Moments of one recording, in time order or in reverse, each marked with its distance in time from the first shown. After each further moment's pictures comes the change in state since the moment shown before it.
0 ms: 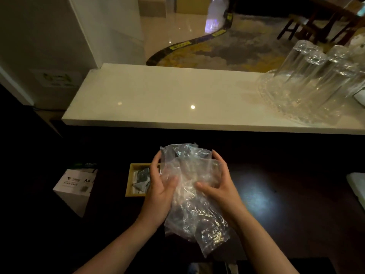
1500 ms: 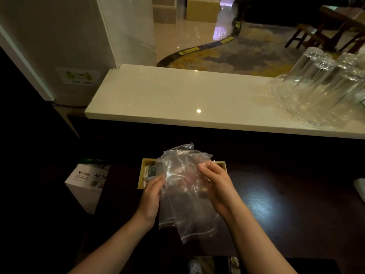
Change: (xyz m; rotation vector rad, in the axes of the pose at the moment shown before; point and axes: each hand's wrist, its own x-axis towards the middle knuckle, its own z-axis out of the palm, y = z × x) left_hand -0.015 -0.032 -0.041 -0.191 0.150 -0.245; right_hand 0.001 -0.008 0.050 0.257 0.028 0.169
